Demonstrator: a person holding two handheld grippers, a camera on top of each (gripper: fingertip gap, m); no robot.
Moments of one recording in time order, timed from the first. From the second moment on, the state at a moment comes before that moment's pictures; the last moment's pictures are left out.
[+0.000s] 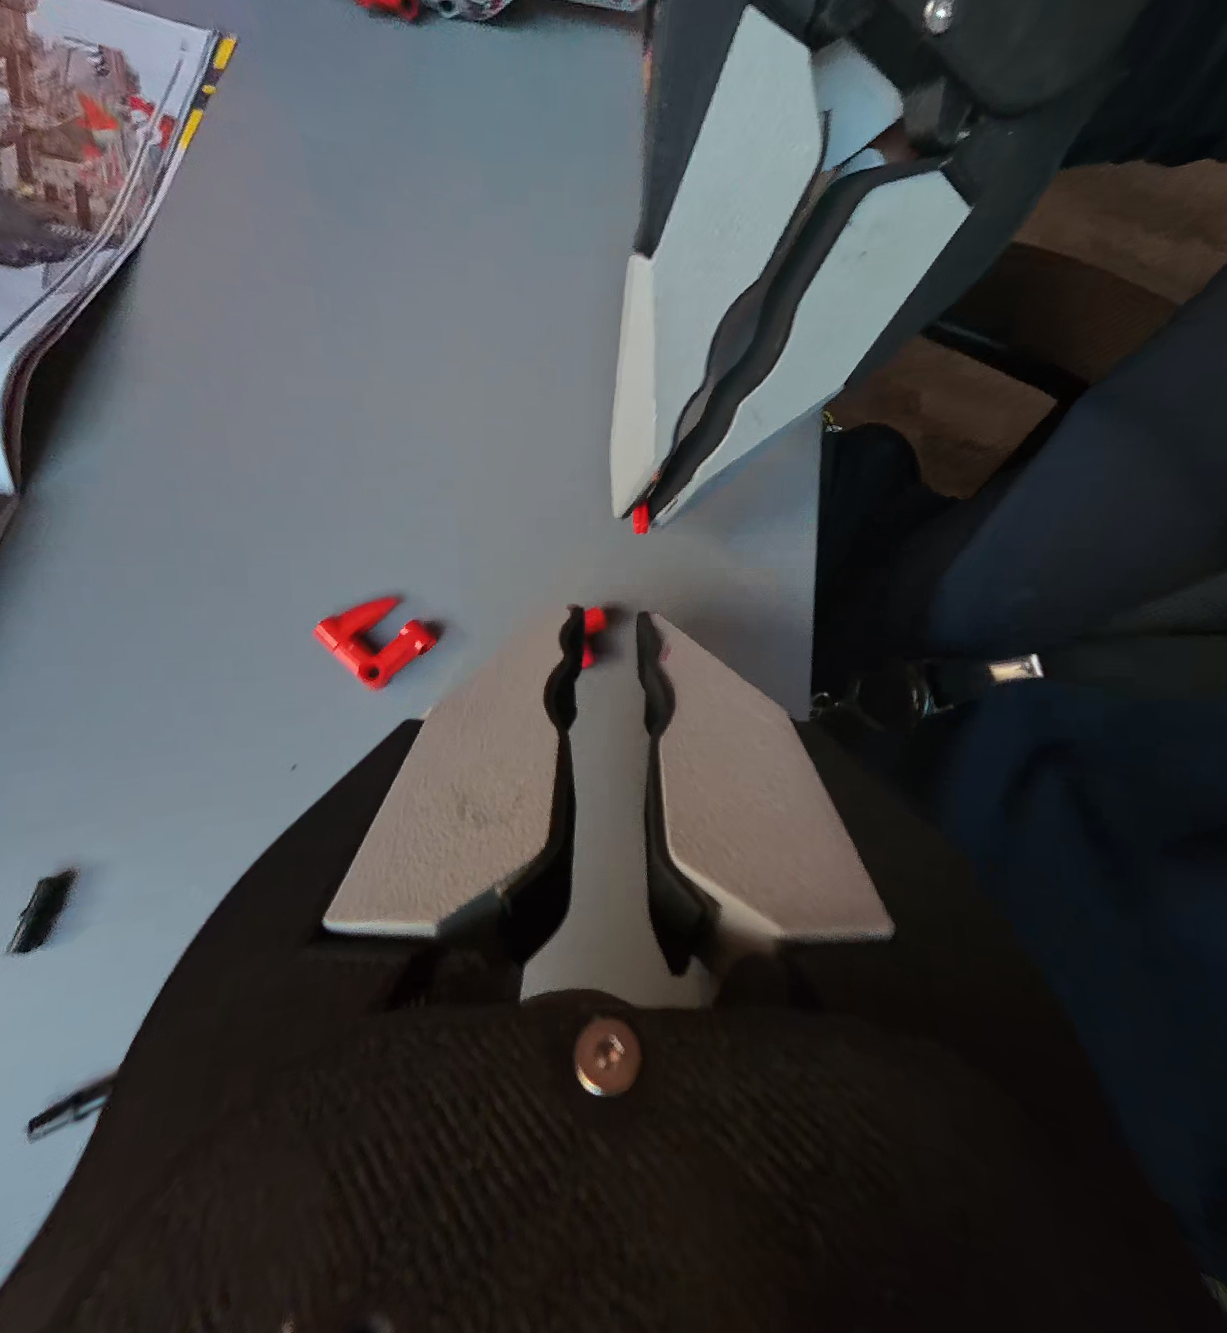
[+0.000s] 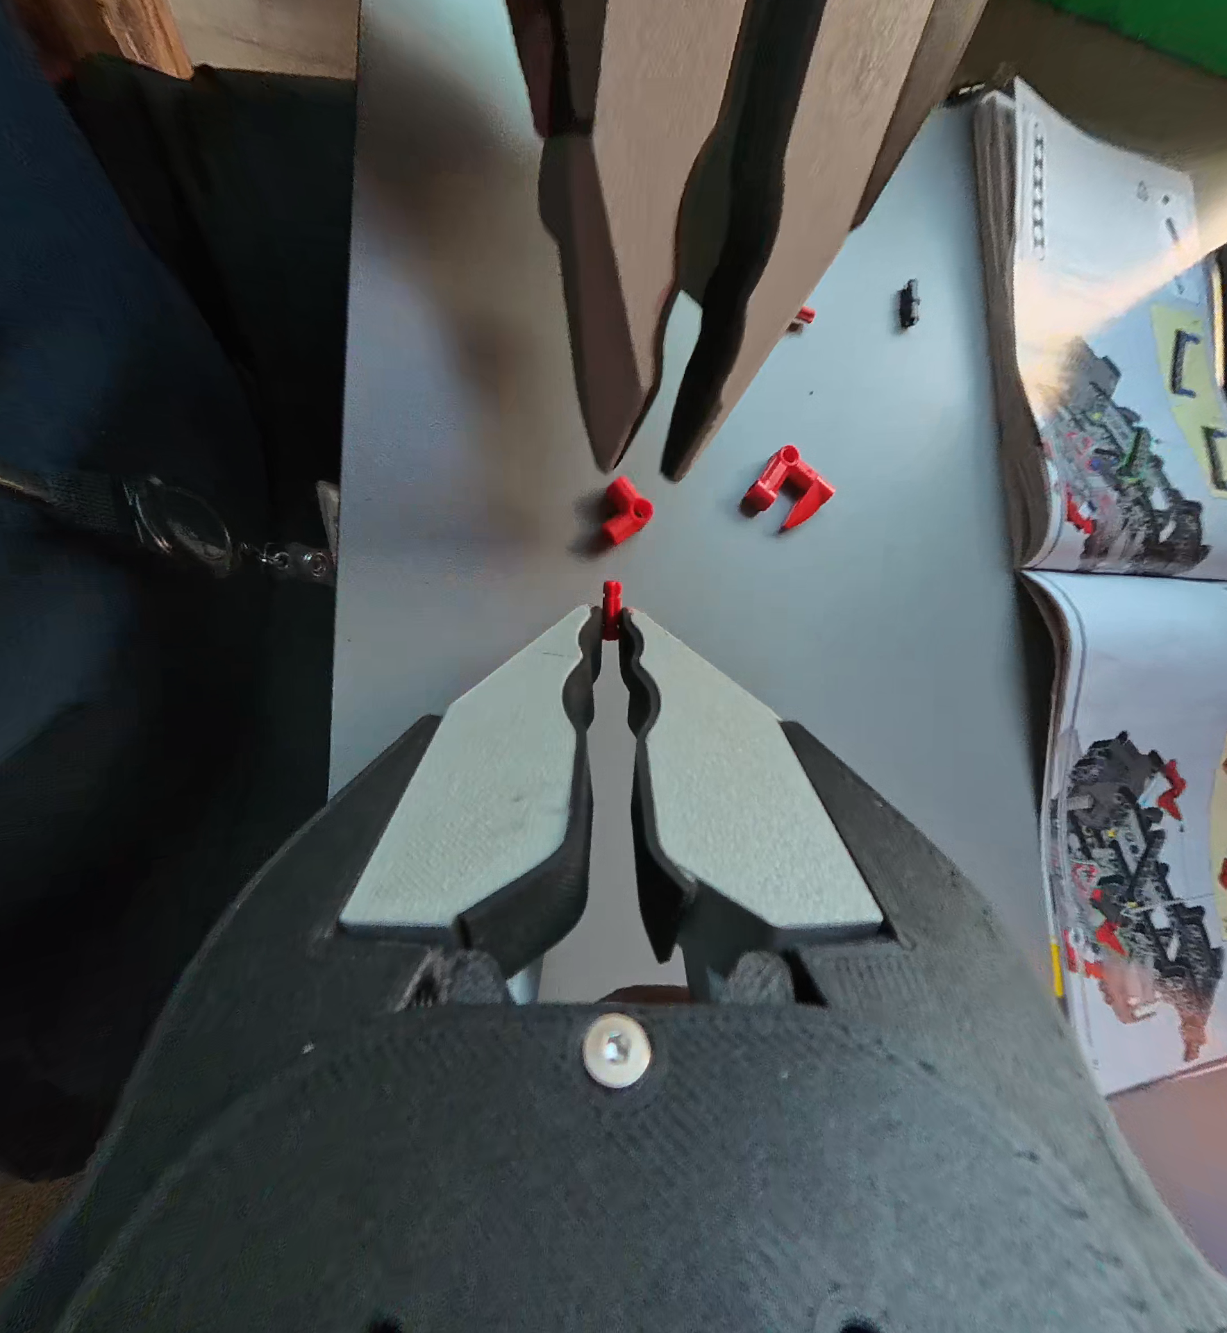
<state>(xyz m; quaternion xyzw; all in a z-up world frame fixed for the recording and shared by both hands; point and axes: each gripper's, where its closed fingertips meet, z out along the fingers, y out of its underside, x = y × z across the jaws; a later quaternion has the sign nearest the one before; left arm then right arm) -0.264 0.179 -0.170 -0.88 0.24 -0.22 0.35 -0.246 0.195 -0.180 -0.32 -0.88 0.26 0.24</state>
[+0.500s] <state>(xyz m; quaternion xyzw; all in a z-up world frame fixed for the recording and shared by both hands) -0.262 0.182 -0.192 -0.90 0.20 -0.30 0.24 -0.245 0.192 -0.189 -0.37 -0.86 0.30 0.19</state>
